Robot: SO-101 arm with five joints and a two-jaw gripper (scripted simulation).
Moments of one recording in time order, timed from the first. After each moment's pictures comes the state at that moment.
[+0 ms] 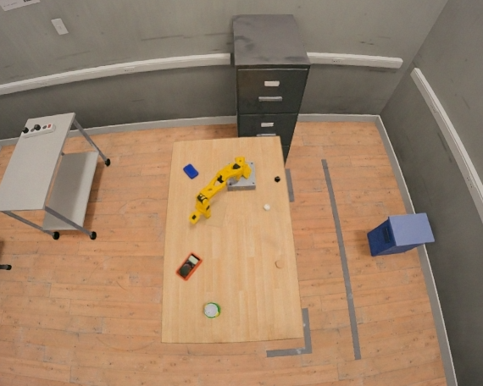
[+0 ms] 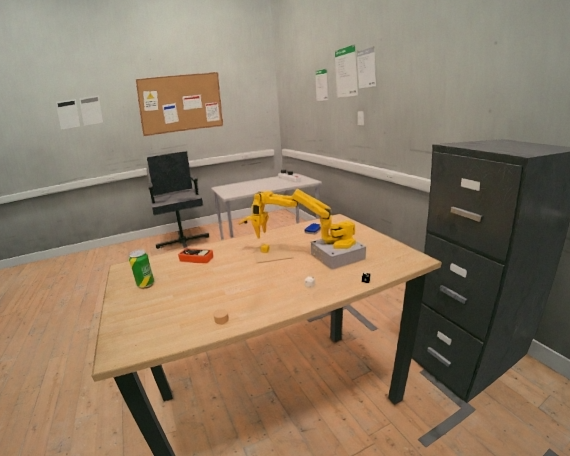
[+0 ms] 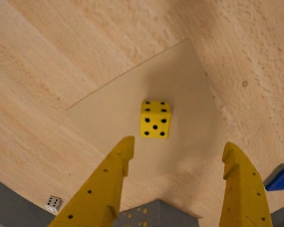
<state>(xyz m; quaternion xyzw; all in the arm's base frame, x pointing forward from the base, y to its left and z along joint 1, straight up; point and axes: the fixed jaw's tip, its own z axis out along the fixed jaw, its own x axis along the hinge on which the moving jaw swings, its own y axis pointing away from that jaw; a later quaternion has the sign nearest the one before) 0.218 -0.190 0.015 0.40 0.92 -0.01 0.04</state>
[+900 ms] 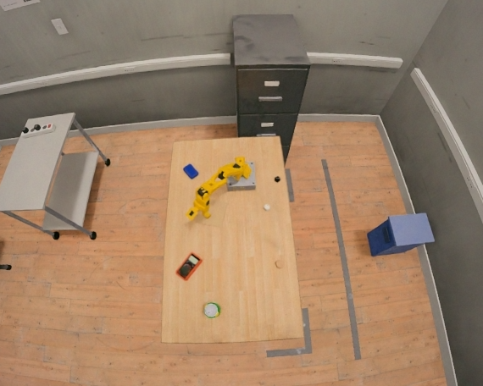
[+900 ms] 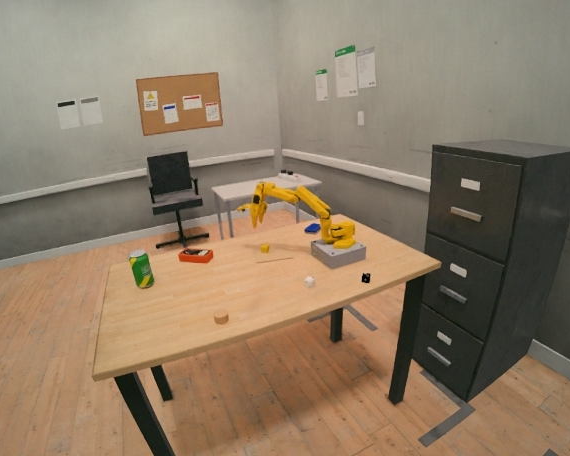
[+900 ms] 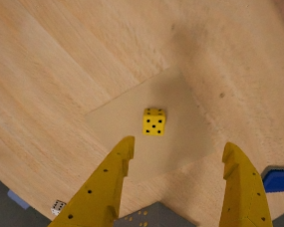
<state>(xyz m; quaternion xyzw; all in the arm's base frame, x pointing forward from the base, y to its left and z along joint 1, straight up) 0.228 -0.199 0.059 0.40 0.91 -0.04 0.12</state>
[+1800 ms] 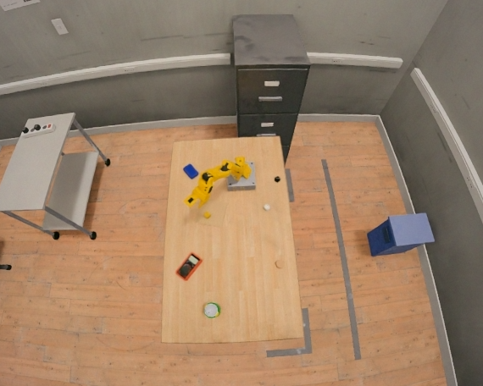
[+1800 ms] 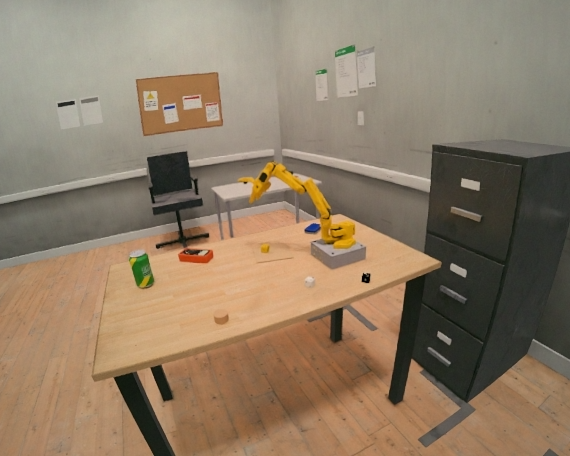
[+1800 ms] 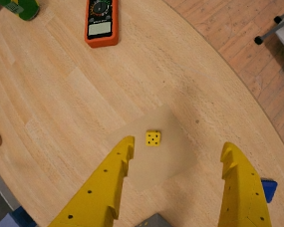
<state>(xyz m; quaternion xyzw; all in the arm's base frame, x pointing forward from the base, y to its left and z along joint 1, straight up) 0.231 -0.201 0.152 0.38 0.88 -0.09 0.27</state>
